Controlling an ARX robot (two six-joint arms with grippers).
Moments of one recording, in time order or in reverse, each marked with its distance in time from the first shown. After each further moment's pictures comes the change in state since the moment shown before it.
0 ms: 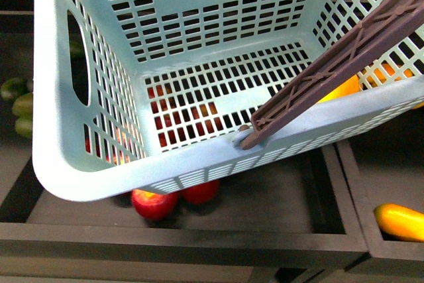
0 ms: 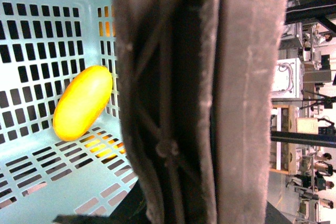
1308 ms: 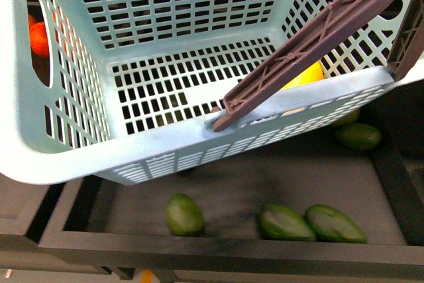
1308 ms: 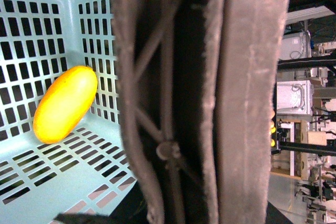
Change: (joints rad) left arm 0.011 0.000 -0.001 0.000 -0.023 0.010; right arm 0.002 -0.002 -0.002 -0.002 -0.003 0.000
